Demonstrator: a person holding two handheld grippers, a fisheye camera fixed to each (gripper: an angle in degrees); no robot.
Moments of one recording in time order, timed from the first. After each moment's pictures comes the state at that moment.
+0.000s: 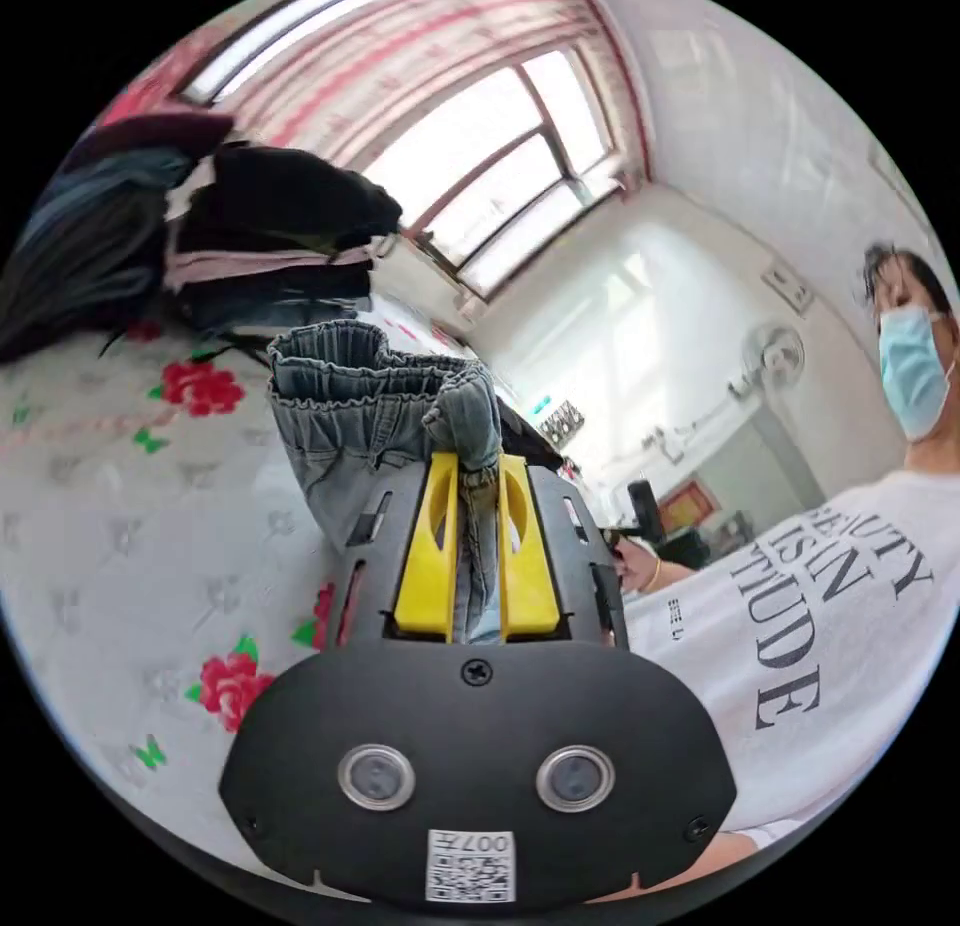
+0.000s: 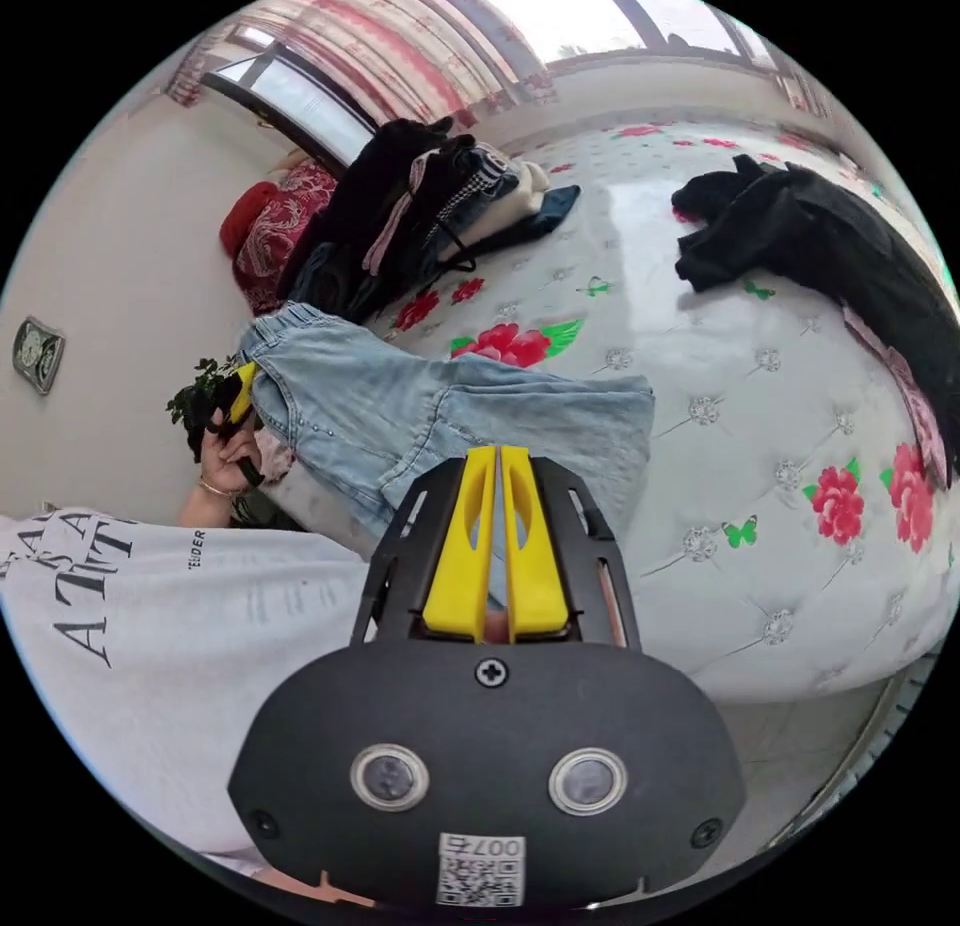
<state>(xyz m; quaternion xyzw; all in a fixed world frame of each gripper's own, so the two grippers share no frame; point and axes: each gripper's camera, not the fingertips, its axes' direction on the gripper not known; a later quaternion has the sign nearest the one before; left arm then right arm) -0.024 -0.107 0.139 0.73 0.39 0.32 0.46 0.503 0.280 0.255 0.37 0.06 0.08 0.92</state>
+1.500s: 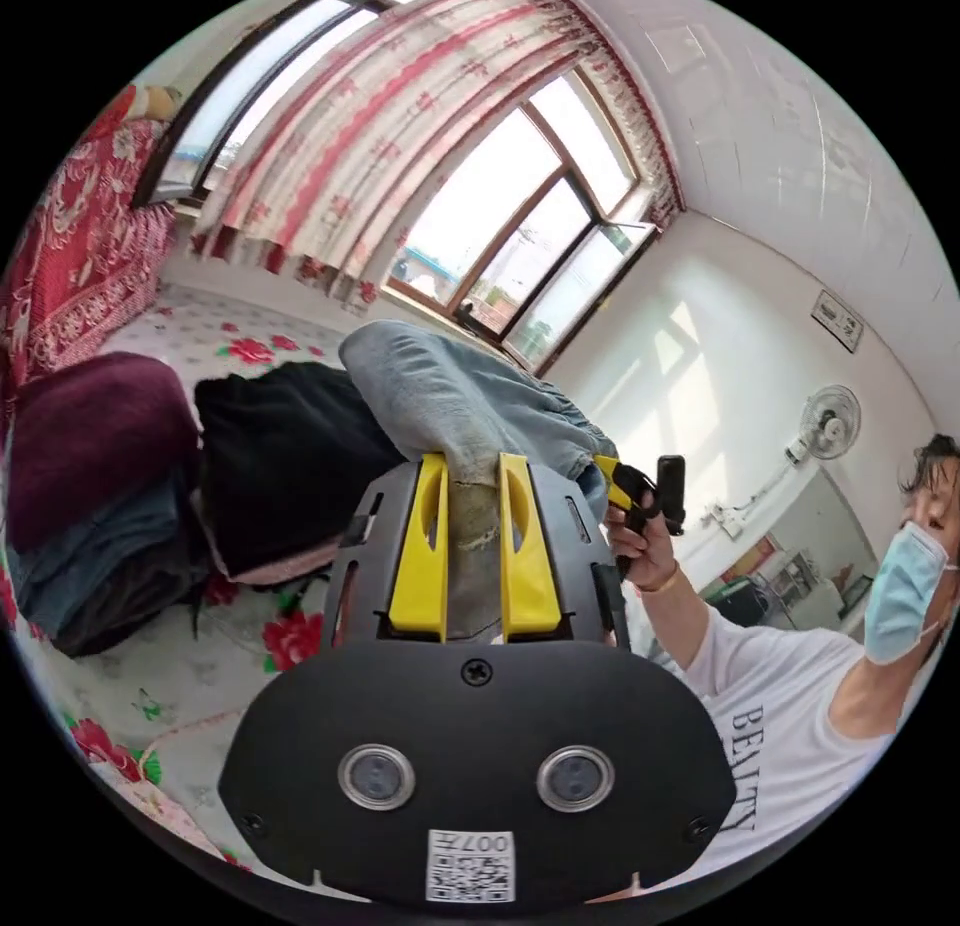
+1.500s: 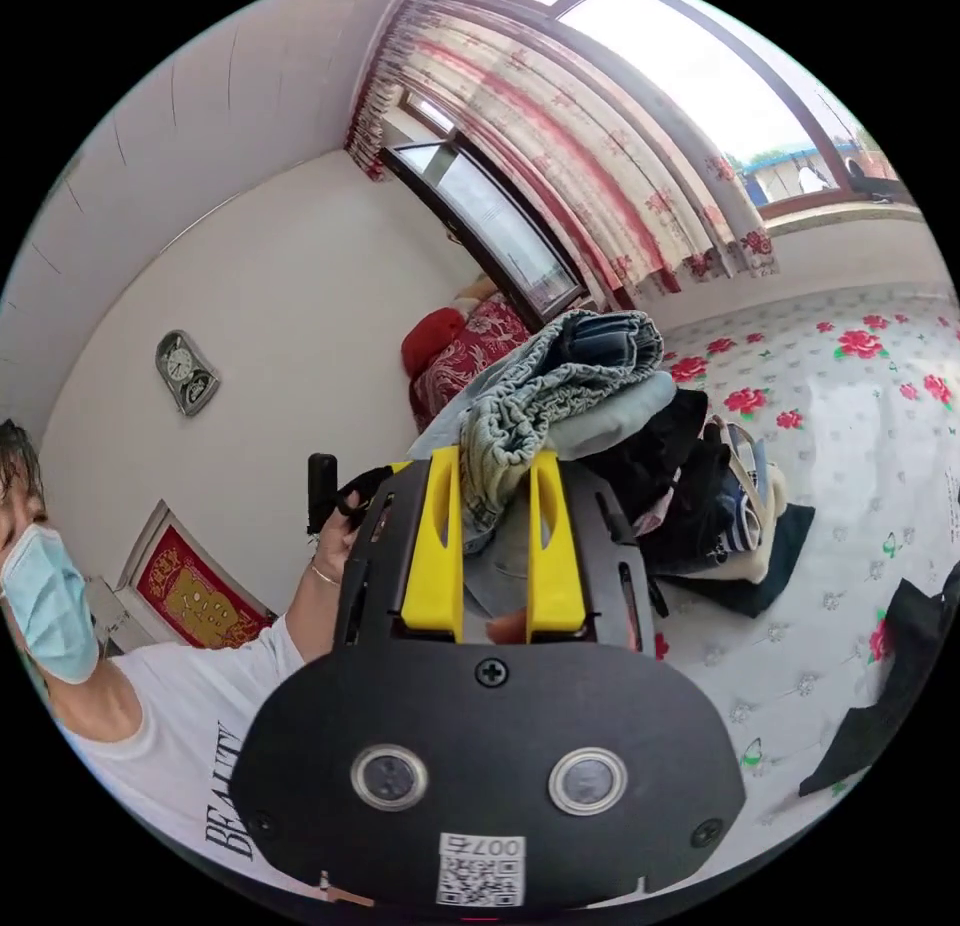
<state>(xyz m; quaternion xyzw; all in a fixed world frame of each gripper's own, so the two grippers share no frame) -0.146 -0.144 -0.254 0.81 0.38 0.10 0.45 0.392 0.015 -0.016 0.50 -0.08 -0.16 0.85</state>
